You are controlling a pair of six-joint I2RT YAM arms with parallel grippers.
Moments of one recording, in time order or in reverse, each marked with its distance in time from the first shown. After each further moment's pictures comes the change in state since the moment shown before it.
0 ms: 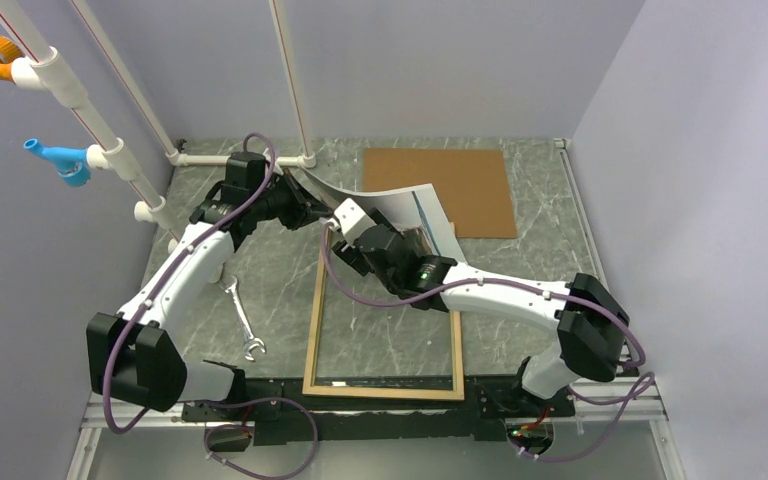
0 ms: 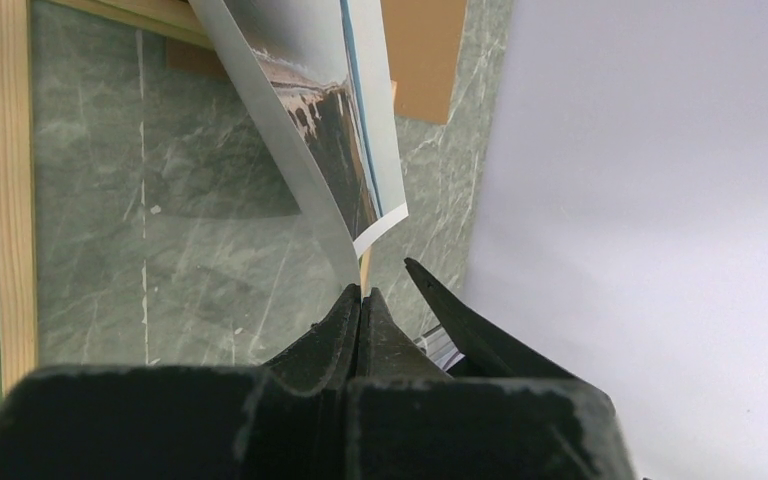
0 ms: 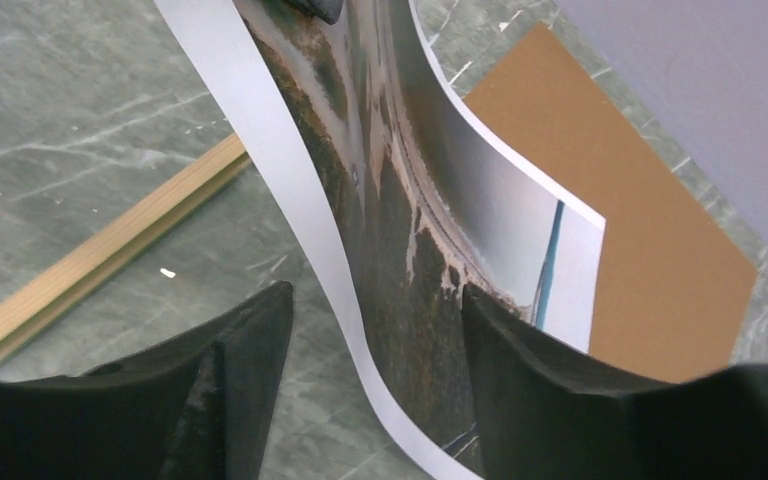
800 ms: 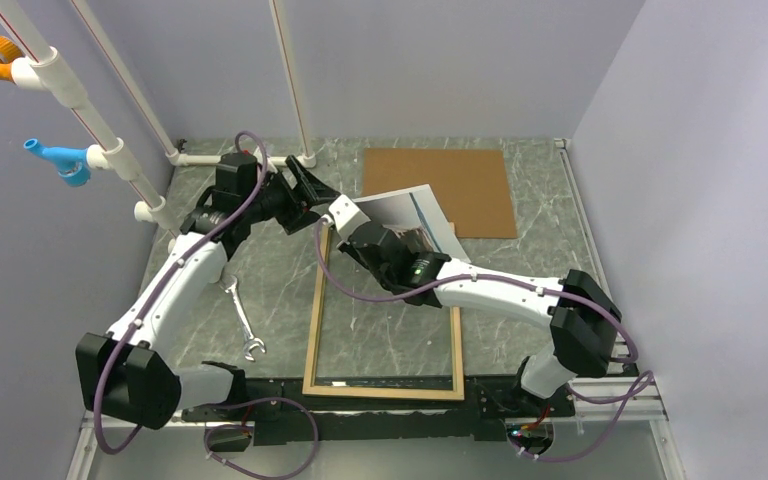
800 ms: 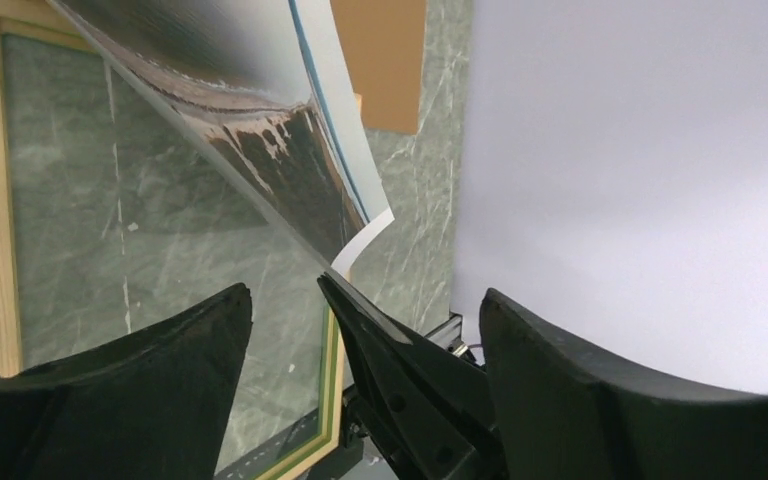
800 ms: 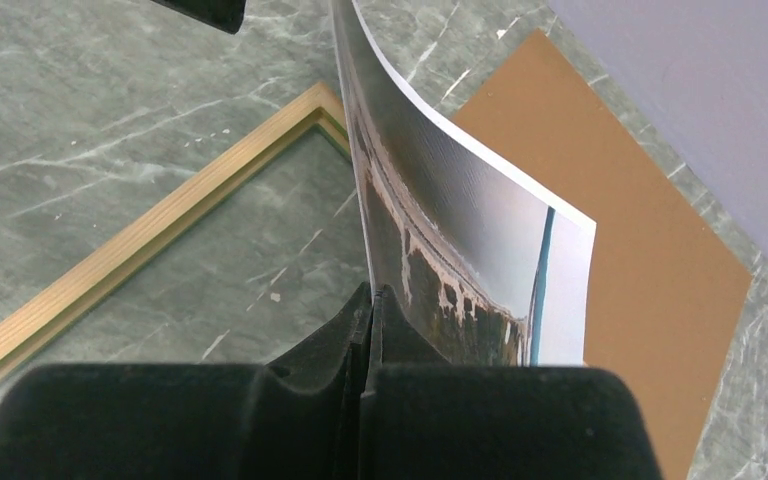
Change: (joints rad) left arm 0.000 -0.072 -0.024 0.043 -0.002 -0.005; right arm 0.000 0.046 0.050 -0.016 0.013 -0.002
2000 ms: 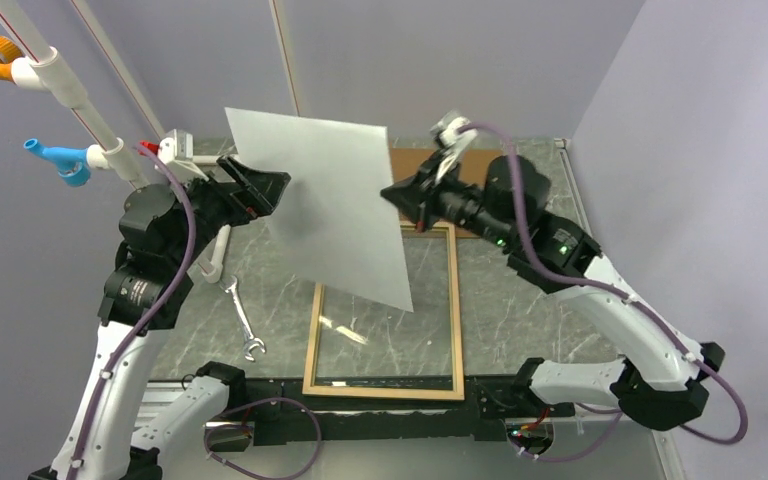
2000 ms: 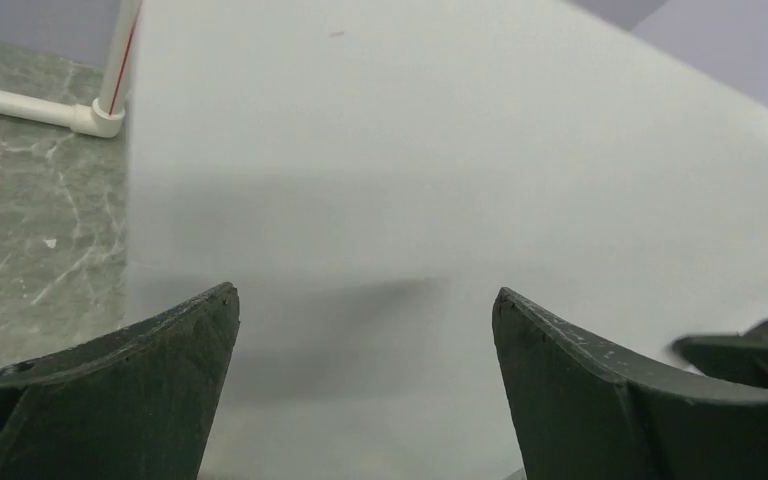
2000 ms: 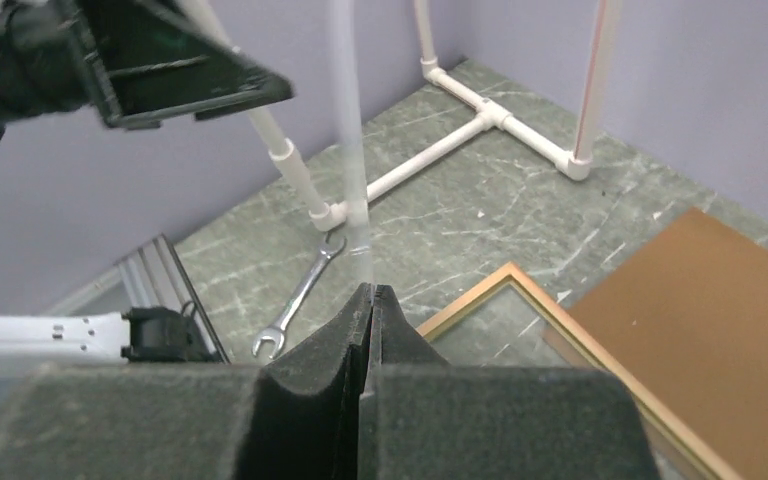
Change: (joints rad) left arm 0.000 -0.432 0.109 -0.081 -0.327 0.312; right arm -0.132 -0.391 0.403 -0.416 -0.552 0.322
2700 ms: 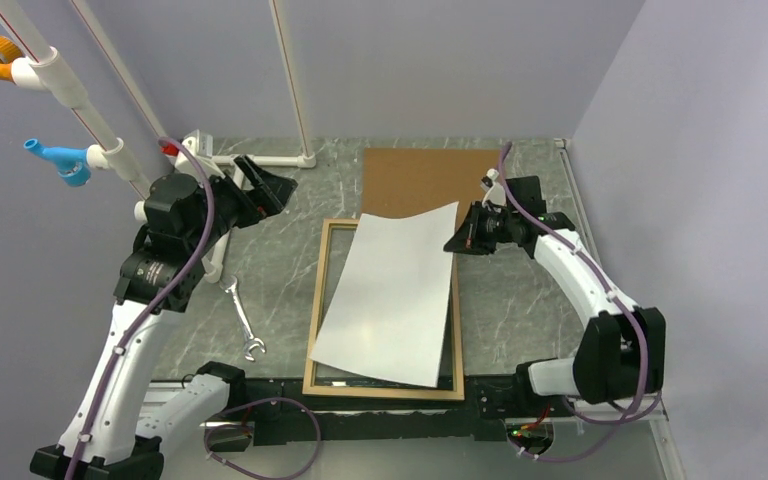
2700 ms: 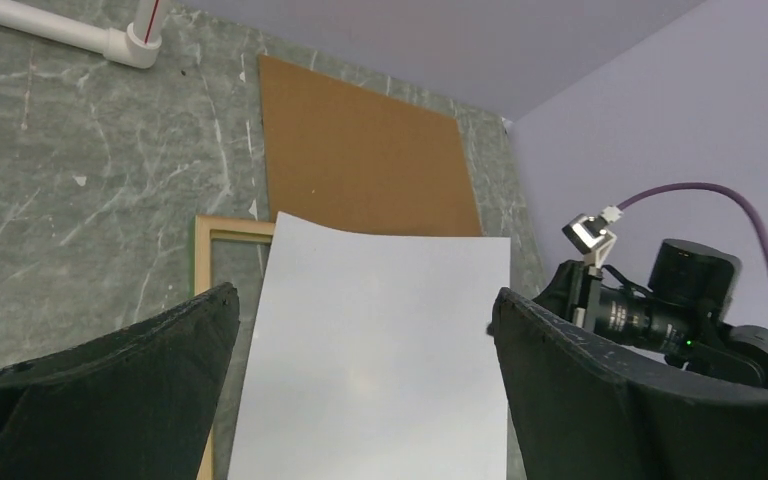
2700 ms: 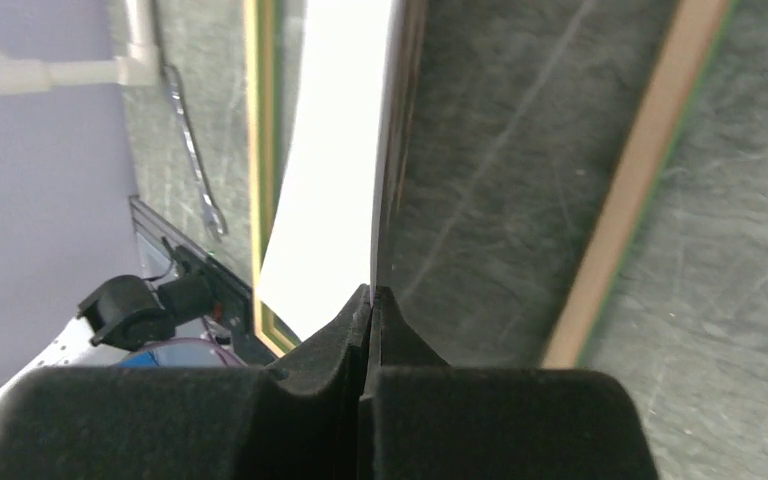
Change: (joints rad) left arm 0.000 0.062 -0.024 -0.060 -0.029 0.003; right arm -0.760 0.135 -0.530 -0.101 -0.586 0.327
